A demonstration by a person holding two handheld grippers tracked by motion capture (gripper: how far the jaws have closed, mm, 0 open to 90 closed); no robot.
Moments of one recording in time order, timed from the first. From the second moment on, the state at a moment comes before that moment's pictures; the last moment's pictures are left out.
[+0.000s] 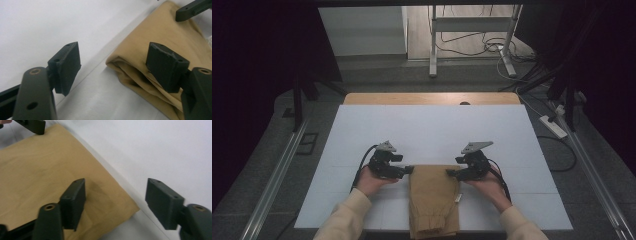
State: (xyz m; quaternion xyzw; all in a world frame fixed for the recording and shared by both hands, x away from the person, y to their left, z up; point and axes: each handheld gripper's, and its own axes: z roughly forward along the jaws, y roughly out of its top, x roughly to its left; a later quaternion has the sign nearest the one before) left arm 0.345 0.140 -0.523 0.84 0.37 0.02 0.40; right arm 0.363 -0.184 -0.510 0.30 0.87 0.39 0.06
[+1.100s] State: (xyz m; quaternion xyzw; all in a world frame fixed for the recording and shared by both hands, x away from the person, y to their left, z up) left arm 0.345 0.126 -0.531 0.86 0.34 -0.03 0.38; right arm 0.356 -0.172 -0.516 0.26 0.90 0.36 0.04
